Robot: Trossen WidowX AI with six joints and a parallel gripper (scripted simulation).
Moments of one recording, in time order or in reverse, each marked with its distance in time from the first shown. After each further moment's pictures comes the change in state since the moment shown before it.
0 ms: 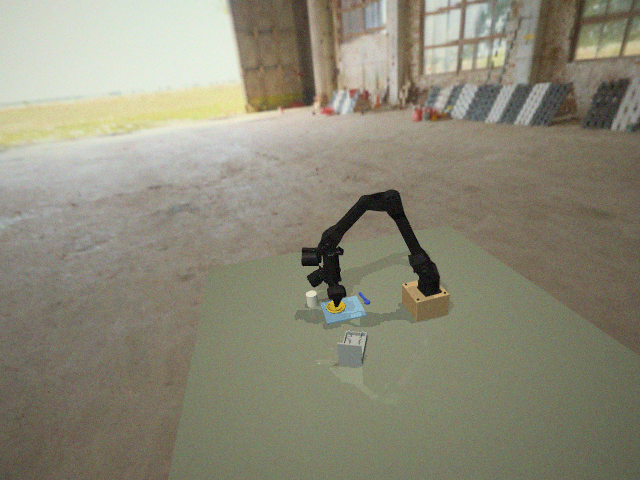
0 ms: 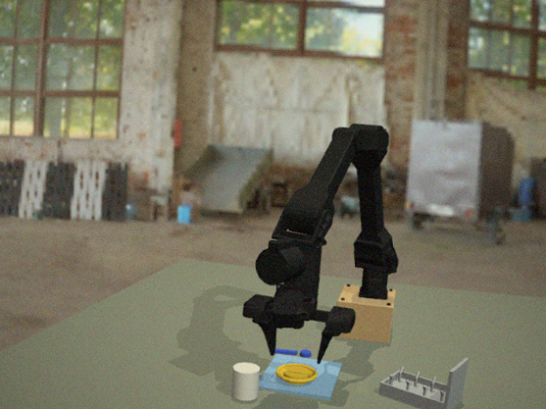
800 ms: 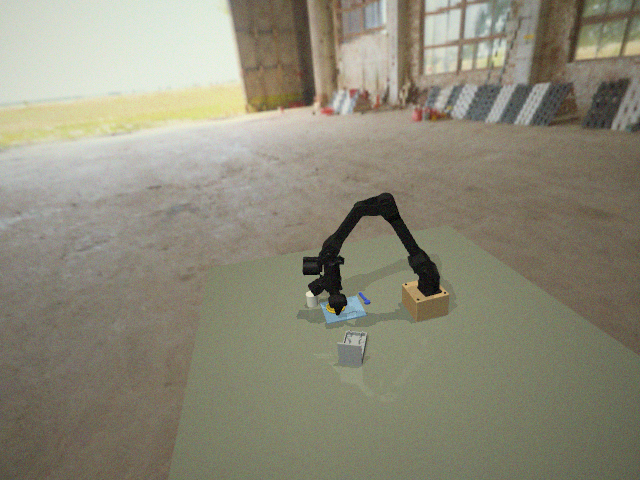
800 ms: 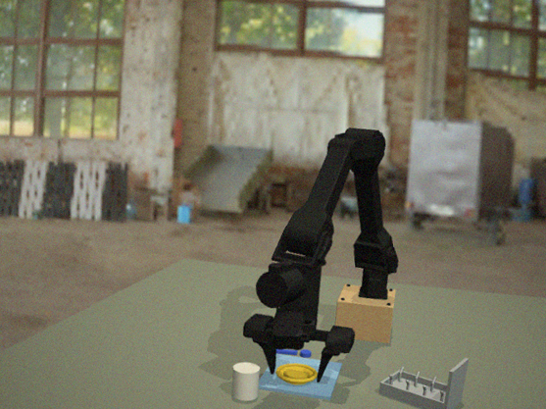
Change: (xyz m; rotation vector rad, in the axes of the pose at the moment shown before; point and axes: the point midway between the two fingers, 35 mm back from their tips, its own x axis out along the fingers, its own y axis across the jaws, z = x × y) arm 0.035 0.003 0.000 -0.008 0.003 0.001
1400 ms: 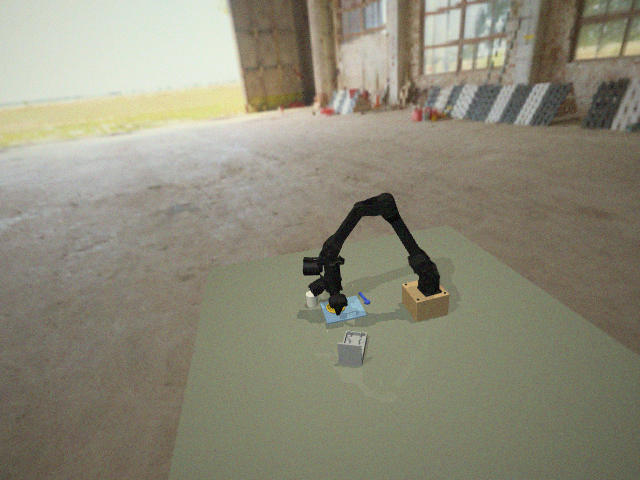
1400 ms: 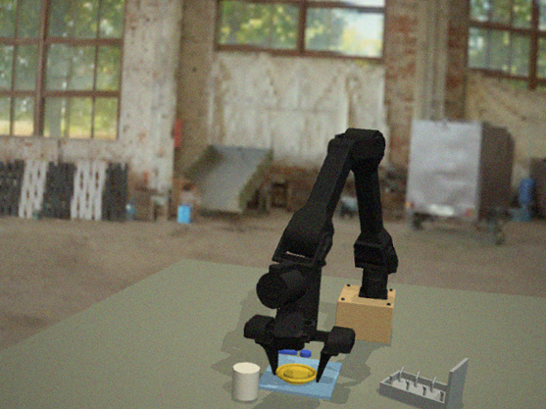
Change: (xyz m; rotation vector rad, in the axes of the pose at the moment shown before) arm 0.002 0.001 -0.001 -0.001 0.002 0.004
